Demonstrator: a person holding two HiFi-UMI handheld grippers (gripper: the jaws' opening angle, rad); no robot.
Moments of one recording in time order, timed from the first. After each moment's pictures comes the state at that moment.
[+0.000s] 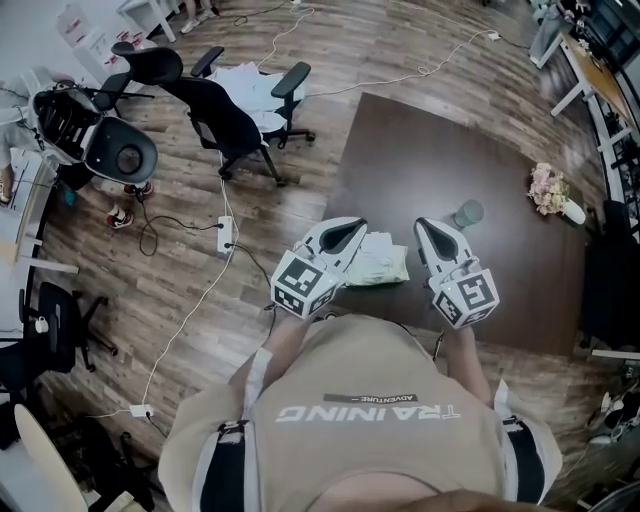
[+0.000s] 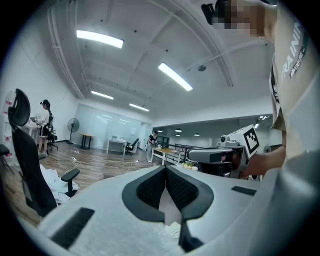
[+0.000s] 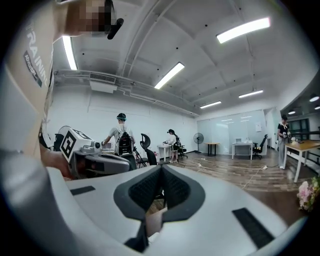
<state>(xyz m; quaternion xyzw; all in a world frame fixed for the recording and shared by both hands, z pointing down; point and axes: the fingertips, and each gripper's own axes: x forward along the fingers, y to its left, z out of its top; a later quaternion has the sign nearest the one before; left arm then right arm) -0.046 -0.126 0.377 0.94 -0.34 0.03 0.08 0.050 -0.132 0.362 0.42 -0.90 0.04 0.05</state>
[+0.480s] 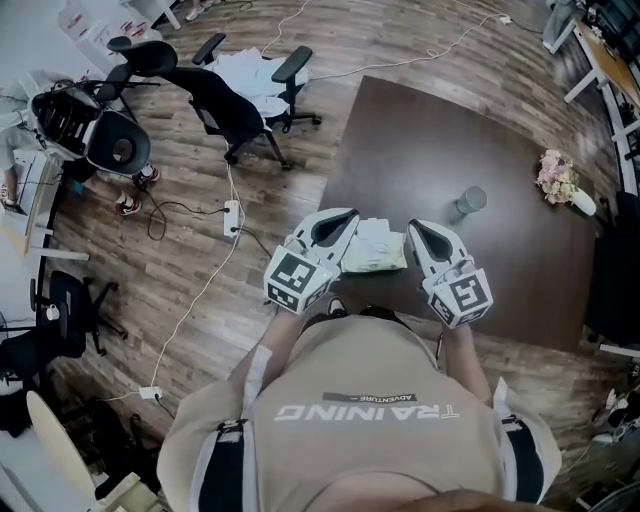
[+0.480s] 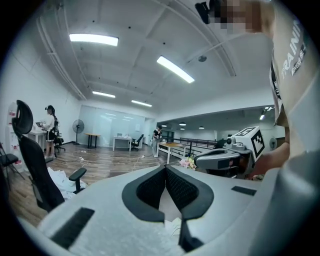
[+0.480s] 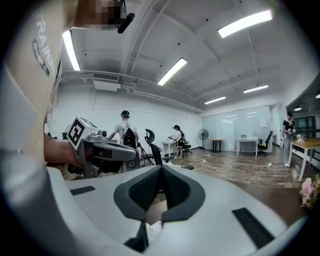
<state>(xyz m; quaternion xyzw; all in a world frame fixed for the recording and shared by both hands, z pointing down) -0.033 -0.123 0.377 0.93 -0.37 0.07 0.07 0.065 -0.115 0.385 0.39 -0.92 0.04 0.07</state>
